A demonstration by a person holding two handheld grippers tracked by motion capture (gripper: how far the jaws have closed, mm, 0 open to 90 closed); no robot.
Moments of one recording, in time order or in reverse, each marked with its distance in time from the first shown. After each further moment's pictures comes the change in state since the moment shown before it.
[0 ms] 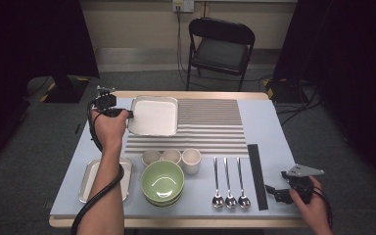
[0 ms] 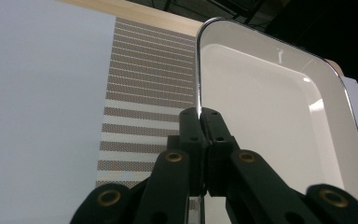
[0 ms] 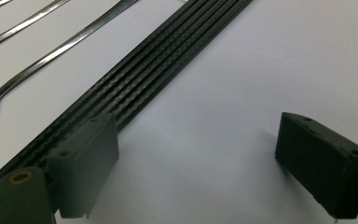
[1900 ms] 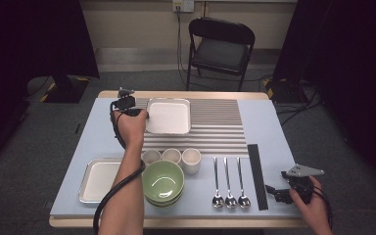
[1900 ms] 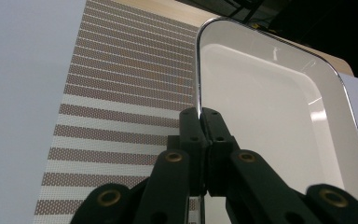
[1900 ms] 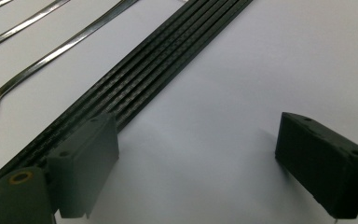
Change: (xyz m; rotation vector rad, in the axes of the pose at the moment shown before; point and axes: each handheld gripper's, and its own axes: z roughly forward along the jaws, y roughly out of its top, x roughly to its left) left arm -0.026 -0.007 0.052 0.032 -0.001 -0.032; right arm 0.000 0.000 0.000 -0.001 0.000 0.000
